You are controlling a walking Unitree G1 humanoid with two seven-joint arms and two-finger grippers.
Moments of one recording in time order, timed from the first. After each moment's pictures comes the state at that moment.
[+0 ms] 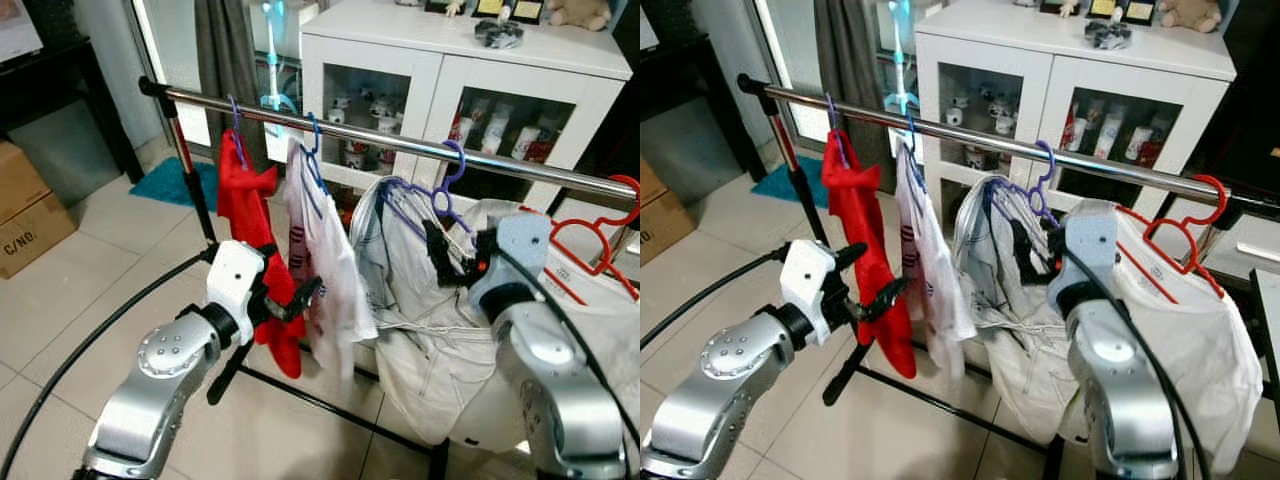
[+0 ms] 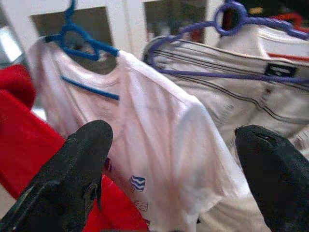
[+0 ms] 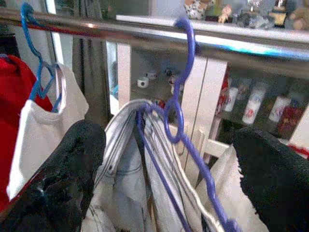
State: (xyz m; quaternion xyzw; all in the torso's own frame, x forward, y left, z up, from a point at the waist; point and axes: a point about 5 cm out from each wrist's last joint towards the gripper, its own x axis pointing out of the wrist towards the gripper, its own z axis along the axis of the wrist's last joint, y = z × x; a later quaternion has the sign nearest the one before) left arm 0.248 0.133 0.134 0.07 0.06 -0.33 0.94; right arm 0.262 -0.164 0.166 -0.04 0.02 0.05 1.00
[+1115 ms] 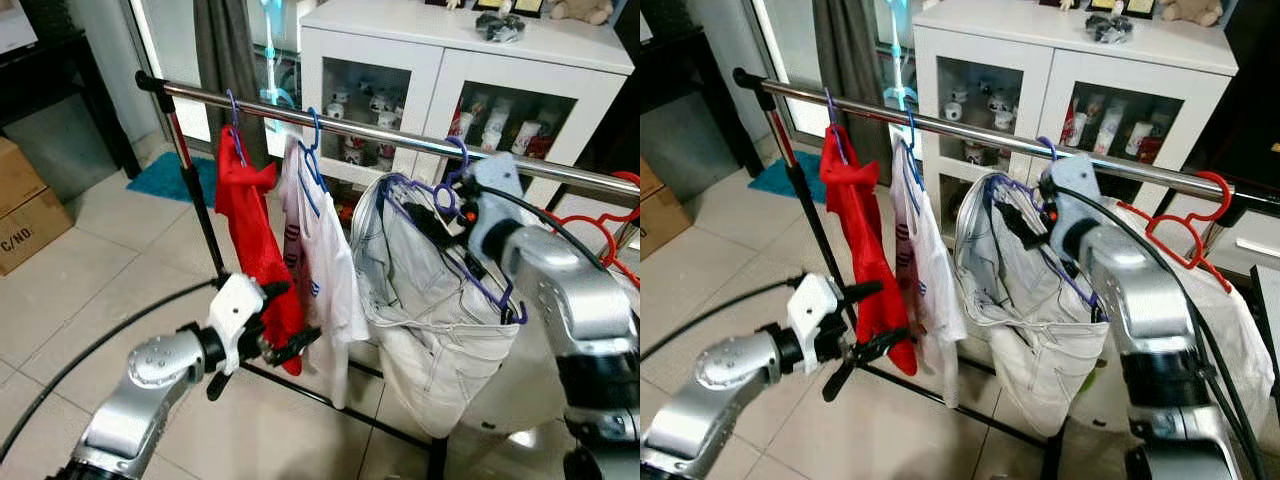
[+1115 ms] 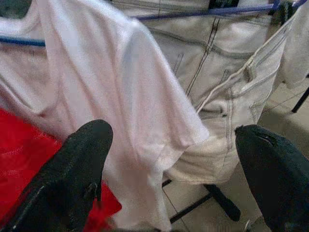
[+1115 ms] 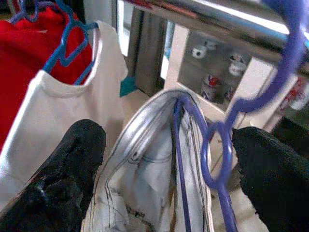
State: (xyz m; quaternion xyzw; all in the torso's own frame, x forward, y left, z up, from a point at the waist) left arm 0.242 0.149 0.089 0.09 0.10 -0.44 0.89; right arm 0.330 -0.177 0.180 -0.08 0.11 0.20 0.97
